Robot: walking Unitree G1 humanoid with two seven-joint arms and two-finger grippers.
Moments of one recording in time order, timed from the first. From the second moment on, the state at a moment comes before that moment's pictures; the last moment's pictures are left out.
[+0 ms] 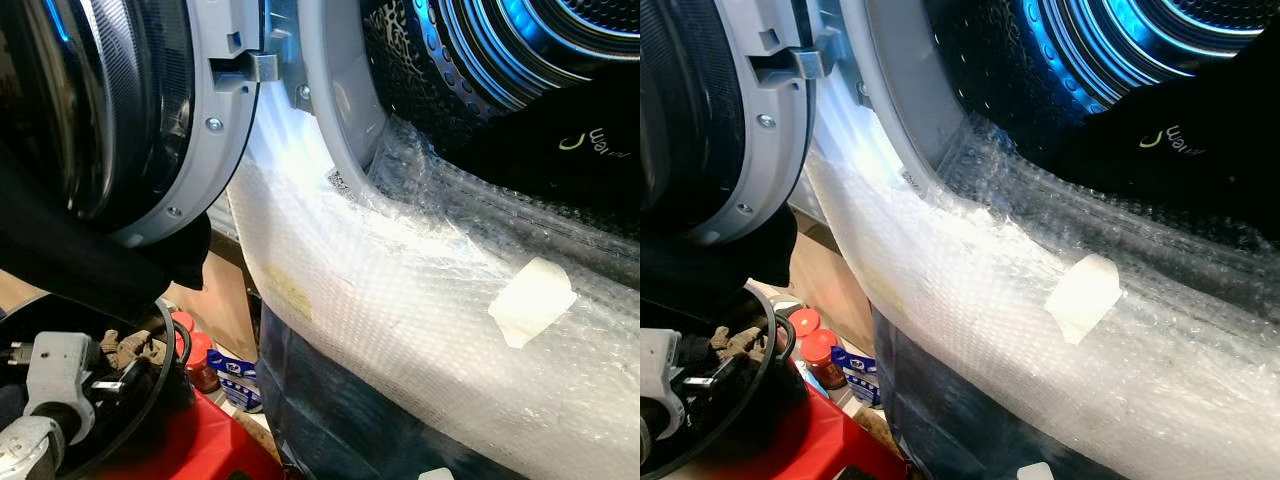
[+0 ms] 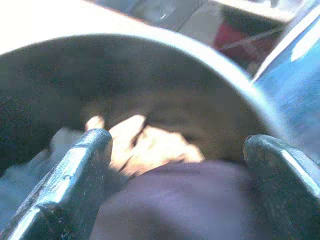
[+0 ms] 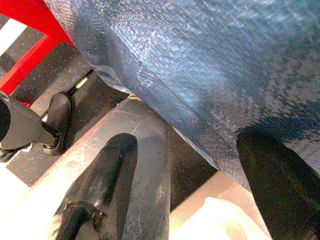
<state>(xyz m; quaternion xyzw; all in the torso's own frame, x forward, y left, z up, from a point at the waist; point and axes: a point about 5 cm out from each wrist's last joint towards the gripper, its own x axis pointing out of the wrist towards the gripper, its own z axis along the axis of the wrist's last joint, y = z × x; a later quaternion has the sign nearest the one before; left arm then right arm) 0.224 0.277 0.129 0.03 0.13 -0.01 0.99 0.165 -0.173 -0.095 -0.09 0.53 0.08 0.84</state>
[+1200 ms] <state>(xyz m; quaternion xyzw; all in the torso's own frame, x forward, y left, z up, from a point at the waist) 0.206 0.275 0.126 0.04 0.13 -0.02 0.99 0.166 -0.173 -0.094 -0.10 0.53 0.09 0.84</state>
